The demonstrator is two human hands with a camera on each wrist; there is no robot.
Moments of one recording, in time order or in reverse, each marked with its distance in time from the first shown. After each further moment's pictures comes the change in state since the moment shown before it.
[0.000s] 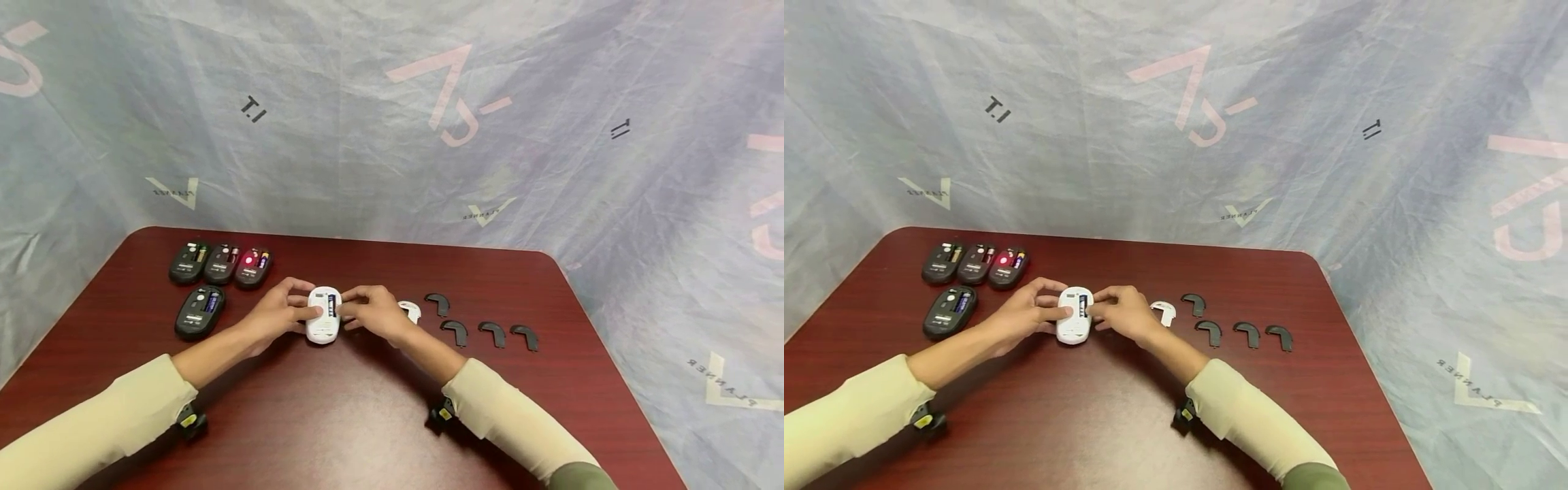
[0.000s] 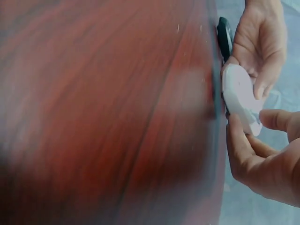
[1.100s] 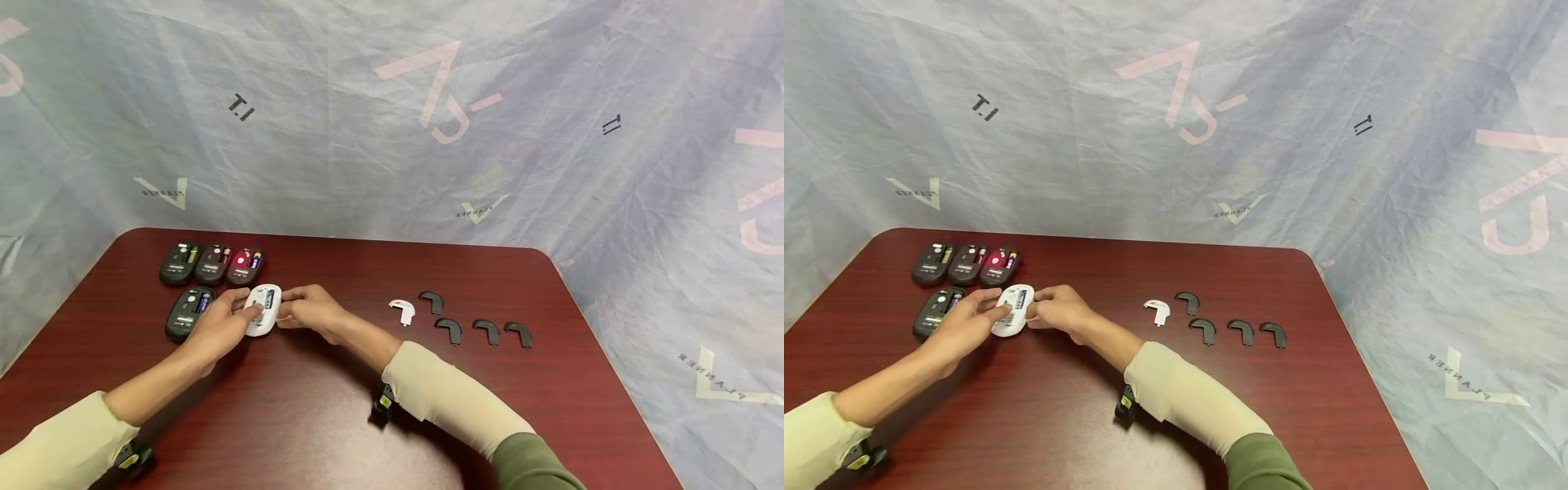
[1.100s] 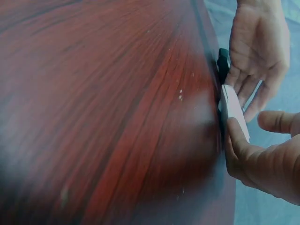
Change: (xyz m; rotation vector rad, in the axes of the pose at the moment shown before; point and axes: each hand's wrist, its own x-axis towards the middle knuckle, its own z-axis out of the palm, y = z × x) left_hand -0.045 -0.001 -0.044 0.369 0.222 -0.094; right_hand 0.041 -0.022 0.080 0.236 -0.093 0.163
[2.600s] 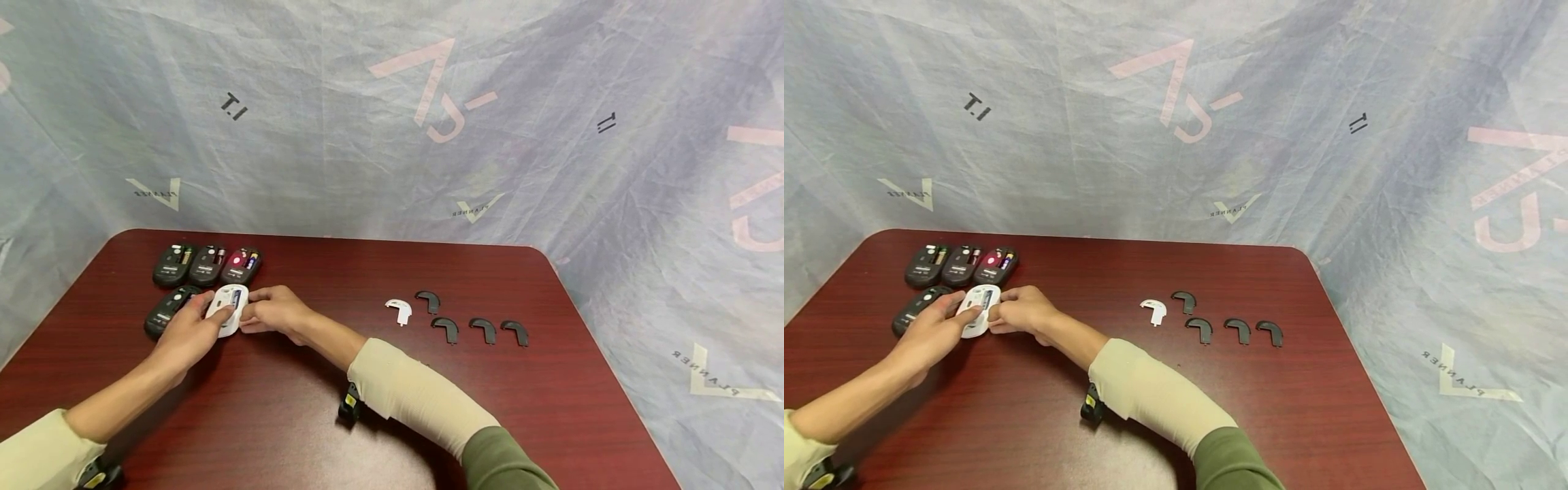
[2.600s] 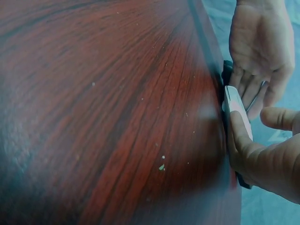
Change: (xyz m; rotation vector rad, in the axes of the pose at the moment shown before) left_hand -0.011 -0.015 -0.025 0.105 0.065 -0.003; right_hand 0.024 -0.003 0.046 0.099 0.017 0.043
